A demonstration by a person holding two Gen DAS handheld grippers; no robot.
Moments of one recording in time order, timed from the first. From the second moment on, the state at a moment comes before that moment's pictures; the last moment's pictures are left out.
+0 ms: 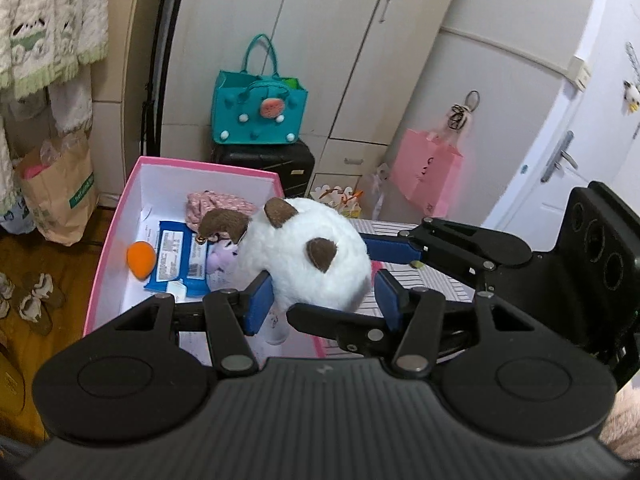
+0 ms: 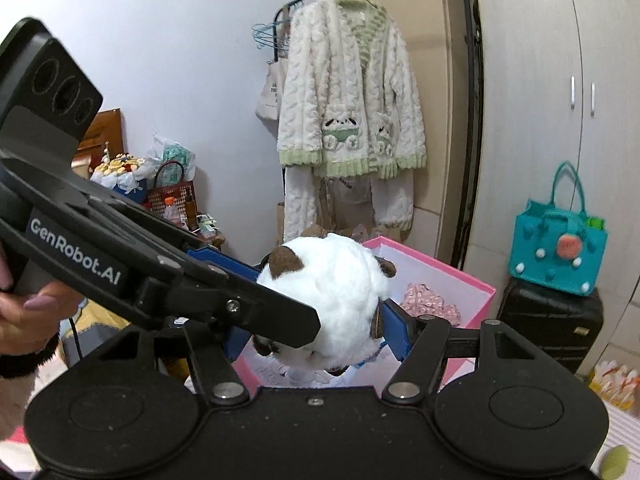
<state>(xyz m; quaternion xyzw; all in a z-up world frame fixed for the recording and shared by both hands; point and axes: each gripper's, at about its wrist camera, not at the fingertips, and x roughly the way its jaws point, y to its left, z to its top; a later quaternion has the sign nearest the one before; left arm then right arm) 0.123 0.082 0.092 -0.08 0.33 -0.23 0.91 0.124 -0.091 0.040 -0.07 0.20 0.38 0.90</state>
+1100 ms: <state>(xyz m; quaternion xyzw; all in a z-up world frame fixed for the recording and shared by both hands) 0.213 0.114 0.001 -0.03 0.41 -0.20 0.89 0.214 -0.031 -0.036 -0.14 0.35 0.38 0.84</state>
